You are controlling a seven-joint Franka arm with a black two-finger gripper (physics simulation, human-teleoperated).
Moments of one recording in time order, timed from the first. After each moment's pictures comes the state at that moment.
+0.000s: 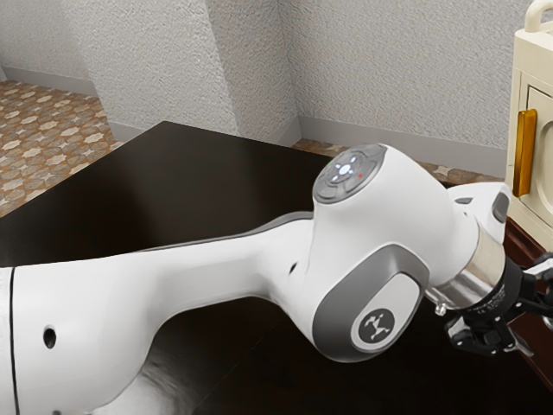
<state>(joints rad) -0.87 0.20 0.34 -1.73 -0.29 2.51 -1.17</state>
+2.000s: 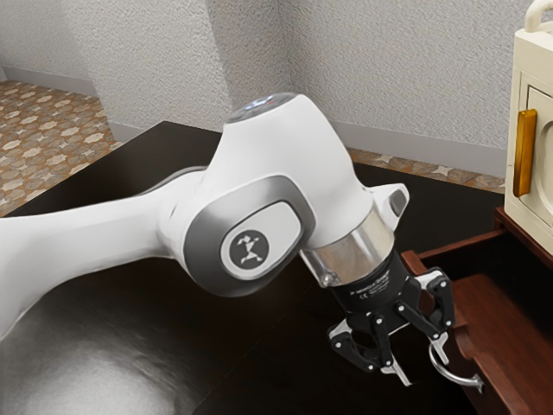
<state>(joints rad) -0.73 -0.06 0.28 -1.87 -0.29 2.05 -1.23</state>
